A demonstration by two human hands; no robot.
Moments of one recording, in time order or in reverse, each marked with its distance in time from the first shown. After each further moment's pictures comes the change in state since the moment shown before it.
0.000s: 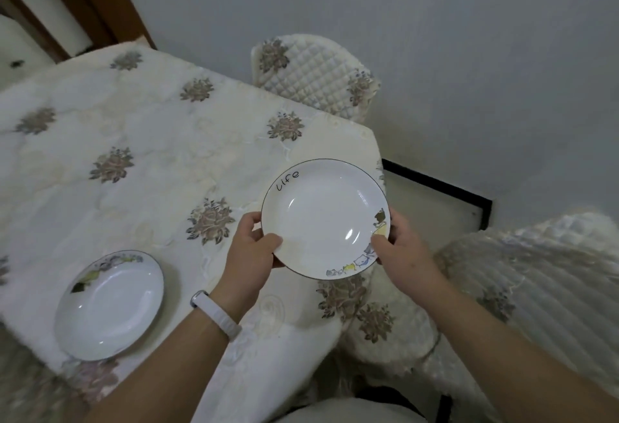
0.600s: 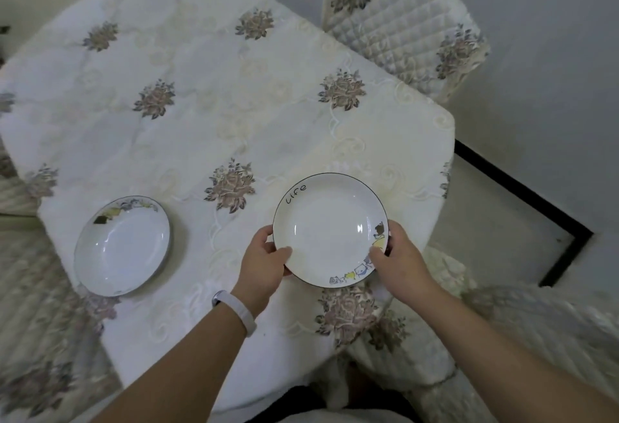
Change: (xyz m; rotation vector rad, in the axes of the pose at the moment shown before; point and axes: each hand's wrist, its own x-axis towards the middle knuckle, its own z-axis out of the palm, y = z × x) left_hand 0.051 -0.089 0.021 -0.014 0.351 -0.275; right_hand 0.121 0.091 0.031 -0.240 -0.375 0.078
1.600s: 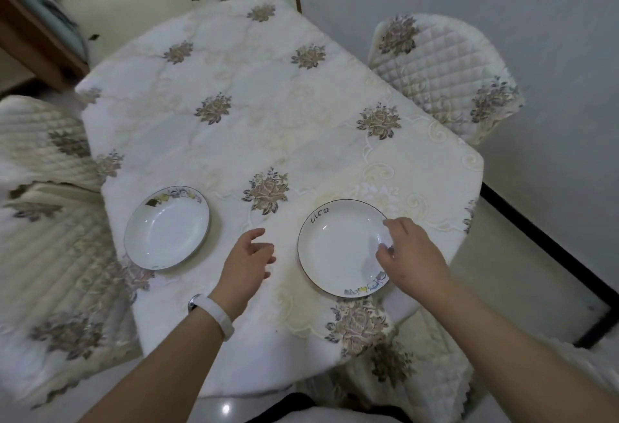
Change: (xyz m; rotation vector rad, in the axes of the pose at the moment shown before) left_hand -0.036 0.019 -0.055 0.066 0.187 0.065; right_hand 0.012 -0.048 -0.018 -0.678 0.047 -0.445
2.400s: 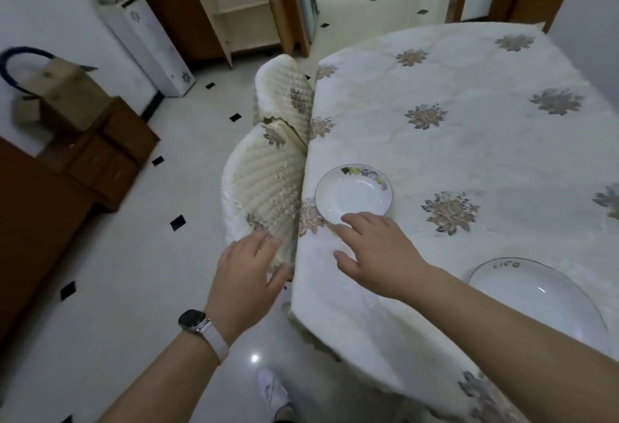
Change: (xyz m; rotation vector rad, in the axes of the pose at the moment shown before) left_hand -0.178 -0.053 -0.214 1.003 0.625 0.272; right_hand -0.019 -0.307 0.043 -0.165 -0.198 -1.095
